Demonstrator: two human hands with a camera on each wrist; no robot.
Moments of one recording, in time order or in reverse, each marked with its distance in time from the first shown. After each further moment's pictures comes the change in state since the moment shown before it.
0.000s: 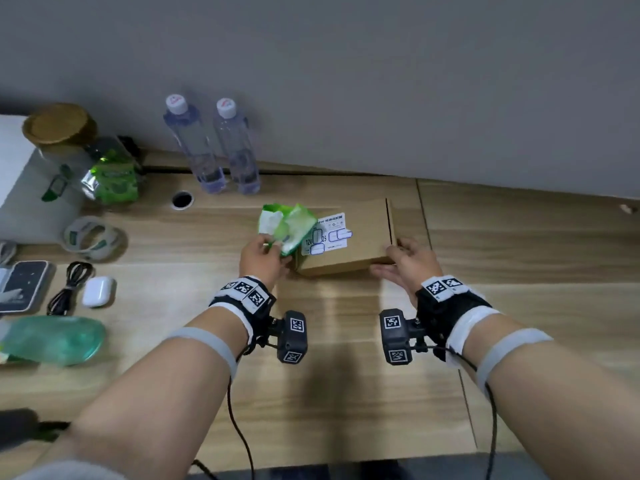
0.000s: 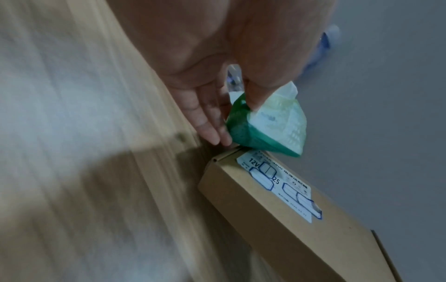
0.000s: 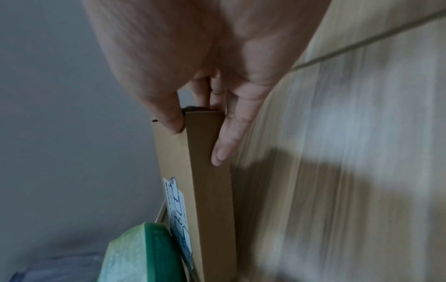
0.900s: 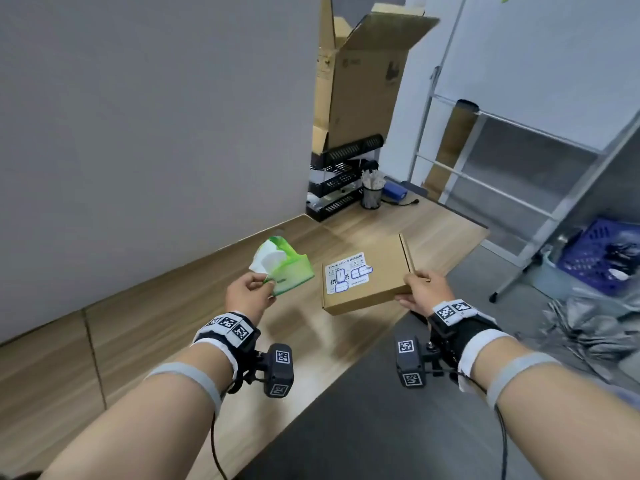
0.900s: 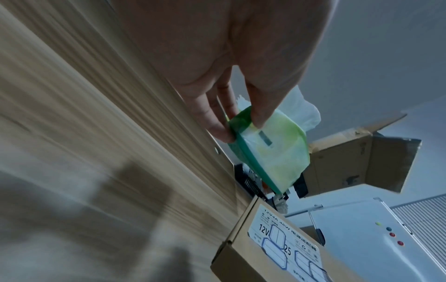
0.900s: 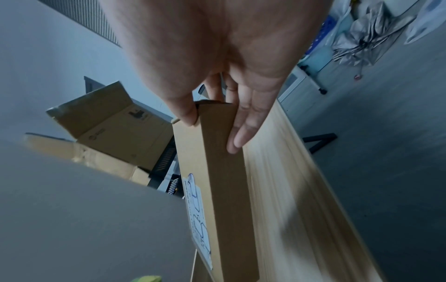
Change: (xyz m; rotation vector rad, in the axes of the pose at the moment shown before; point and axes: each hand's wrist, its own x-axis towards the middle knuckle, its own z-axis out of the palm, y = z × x) left_hand -0.360 -0.037 0.586 0.137 -0.575 0.273; right_hand -0.144 0.041 -0.727 0.331 0.698 -0.154
